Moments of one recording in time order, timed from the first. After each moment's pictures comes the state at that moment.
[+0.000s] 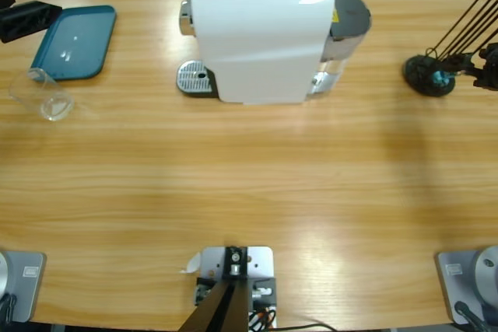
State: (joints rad) arm 0 -0.75 1.15 -0.63 -0.09 0.30 -0.11; arm 1 0.15 1.46 -0.60 0.00 -0.23 0.36
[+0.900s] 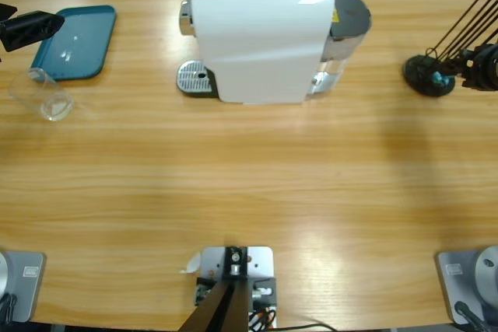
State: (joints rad) arm 0 -0.75 1.15 -0.61 -0.09 0.30 -0.11; arm 1 0.15 1.54 -0.60 -0.05 -0.23 0.36
